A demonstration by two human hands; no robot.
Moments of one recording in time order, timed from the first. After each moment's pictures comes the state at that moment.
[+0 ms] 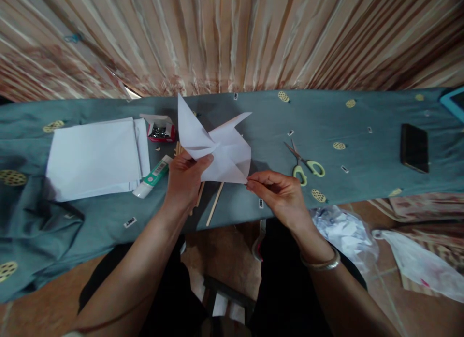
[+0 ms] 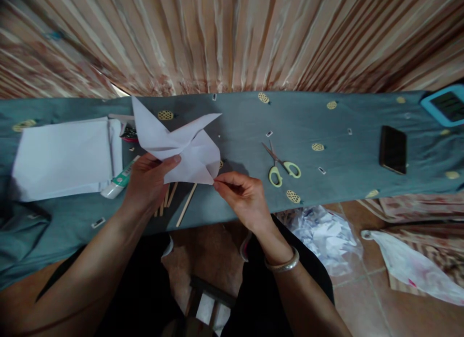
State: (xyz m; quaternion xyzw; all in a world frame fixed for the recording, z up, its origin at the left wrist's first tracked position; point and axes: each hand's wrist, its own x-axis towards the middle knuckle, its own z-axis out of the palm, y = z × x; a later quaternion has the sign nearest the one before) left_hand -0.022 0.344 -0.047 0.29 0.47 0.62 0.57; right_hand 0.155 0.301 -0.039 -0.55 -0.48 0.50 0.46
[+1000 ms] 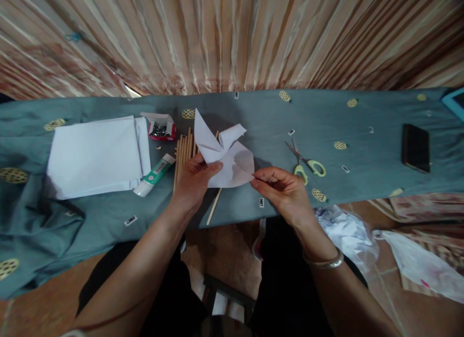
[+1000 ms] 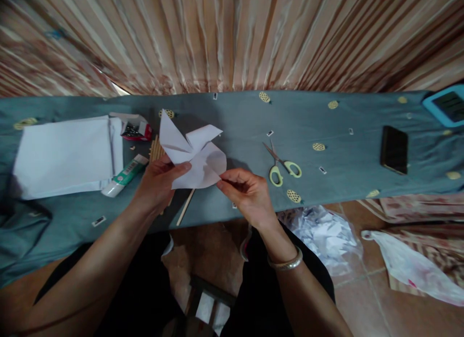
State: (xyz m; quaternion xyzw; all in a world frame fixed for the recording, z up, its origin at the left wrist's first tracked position) left_hand -0.021 0.338 -0.054 0.31 0.47 0.53 0.63; right_hand 0.163 0.303 -0.043 -0.52 -0.46 0.53 0.49
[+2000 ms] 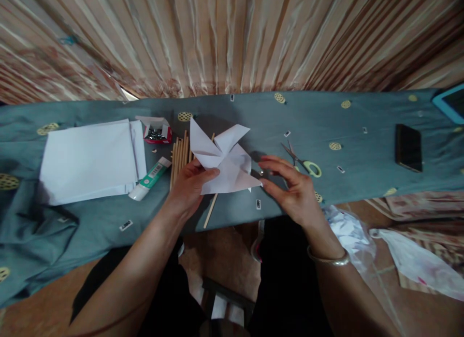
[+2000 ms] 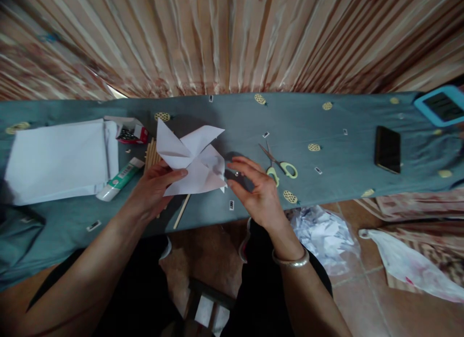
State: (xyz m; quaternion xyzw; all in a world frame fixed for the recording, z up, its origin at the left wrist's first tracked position) left_hand -0.023 0.336 -0.047 0.27 0.47 0.48 0.69; right_hand 0.194 0.307 -0.040 -0.56 -0.67 0.30 0.38
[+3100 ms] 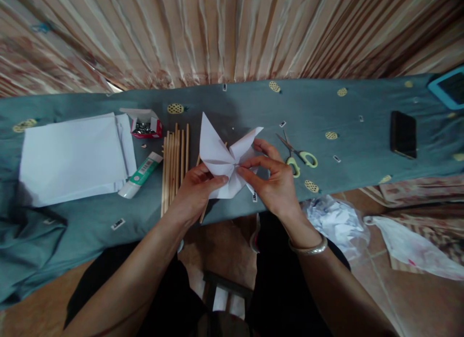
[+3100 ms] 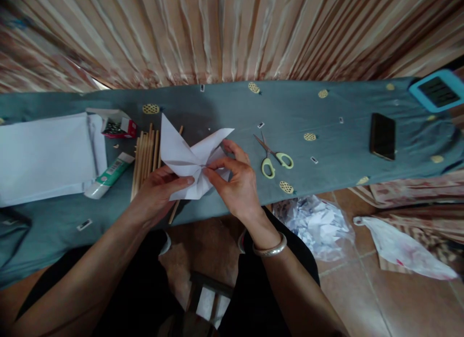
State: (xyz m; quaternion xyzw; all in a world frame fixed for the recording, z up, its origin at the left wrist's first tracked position) left_hand -0.006 0.317 -0.043 0.26 0.45 0.45 0.72; right_hand 0.158 0.311 -0.040 -0.59 -0.60 0.31 0.45
